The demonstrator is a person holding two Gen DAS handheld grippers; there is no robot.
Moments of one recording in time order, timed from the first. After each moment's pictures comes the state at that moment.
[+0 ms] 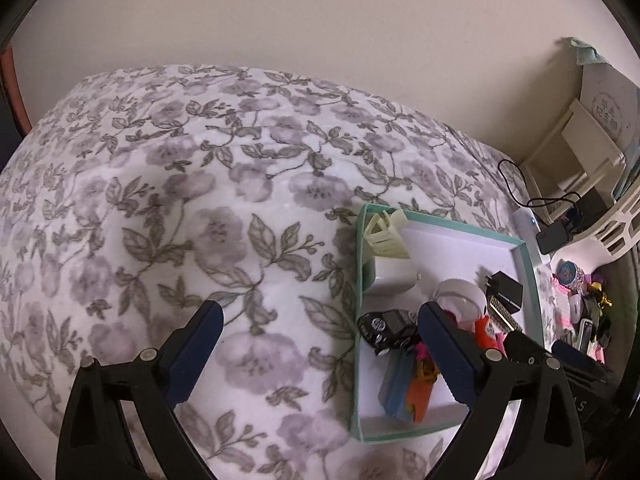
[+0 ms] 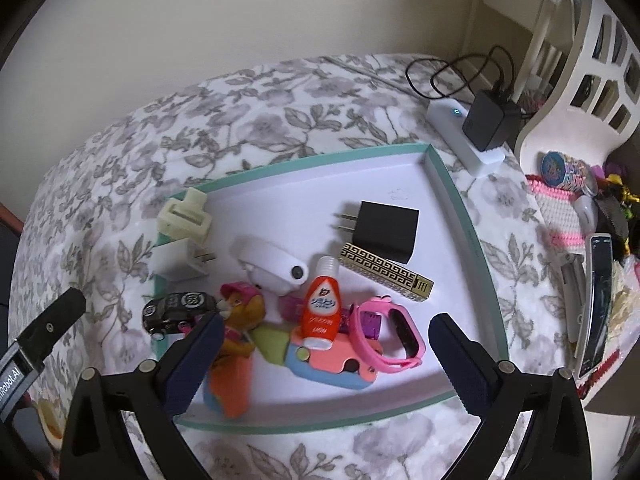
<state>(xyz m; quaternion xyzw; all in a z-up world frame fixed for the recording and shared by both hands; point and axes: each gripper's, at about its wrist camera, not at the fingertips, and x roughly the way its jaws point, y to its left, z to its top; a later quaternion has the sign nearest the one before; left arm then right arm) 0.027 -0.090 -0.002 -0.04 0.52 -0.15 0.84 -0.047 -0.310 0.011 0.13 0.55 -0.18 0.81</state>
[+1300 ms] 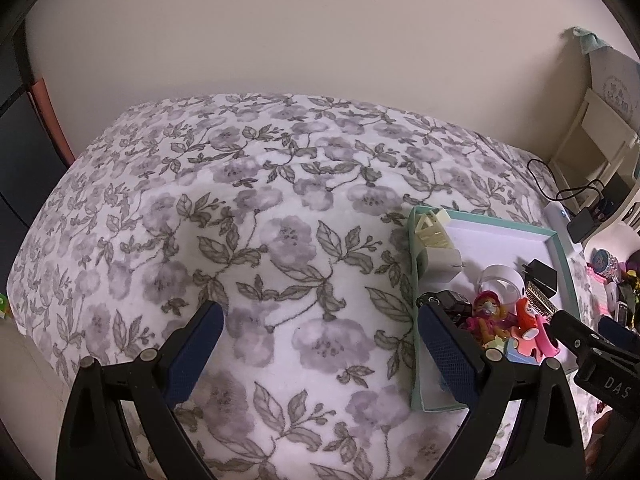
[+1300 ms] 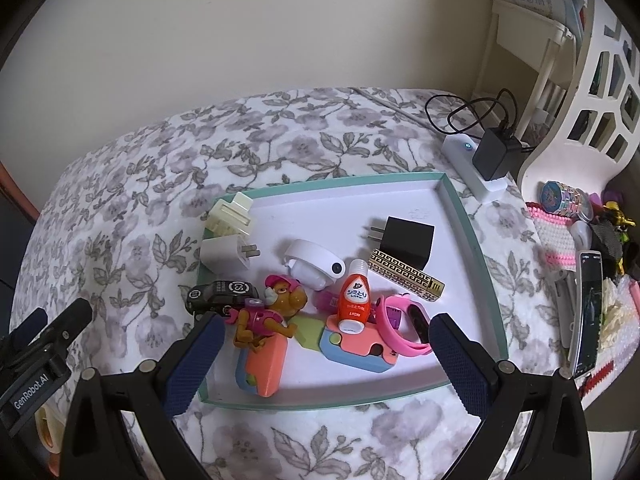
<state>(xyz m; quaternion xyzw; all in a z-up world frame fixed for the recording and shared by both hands) -0.004 -0.059 0.016 0.03 0.48 -0.09 0.87 -0.063 -0.278 0.036 0.11 0.52 -0.16 0.83</state>
